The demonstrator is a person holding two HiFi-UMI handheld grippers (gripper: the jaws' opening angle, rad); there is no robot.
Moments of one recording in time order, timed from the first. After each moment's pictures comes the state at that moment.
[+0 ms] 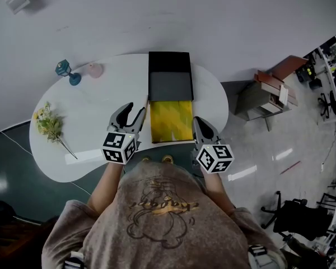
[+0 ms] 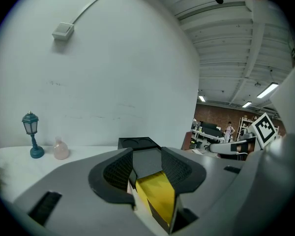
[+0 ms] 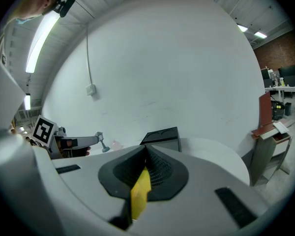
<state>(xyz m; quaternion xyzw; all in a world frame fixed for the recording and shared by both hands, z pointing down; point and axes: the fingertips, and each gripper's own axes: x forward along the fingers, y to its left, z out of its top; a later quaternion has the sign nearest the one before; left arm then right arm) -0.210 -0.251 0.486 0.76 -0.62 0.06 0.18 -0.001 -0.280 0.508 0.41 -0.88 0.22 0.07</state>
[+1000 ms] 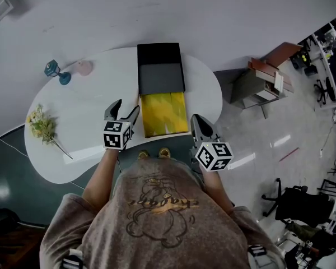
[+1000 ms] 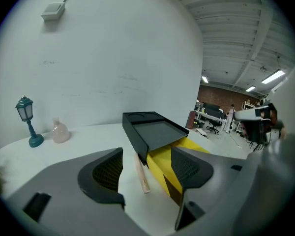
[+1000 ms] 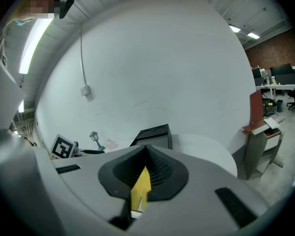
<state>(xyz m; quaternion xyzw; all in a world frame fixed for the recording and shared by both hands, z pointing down) -0.217 -0.263 0.581 0.74 -0.61 0.17 0.23 0.032 -0.268 0.518 0.44 -0.86 0.24 0.07</state>
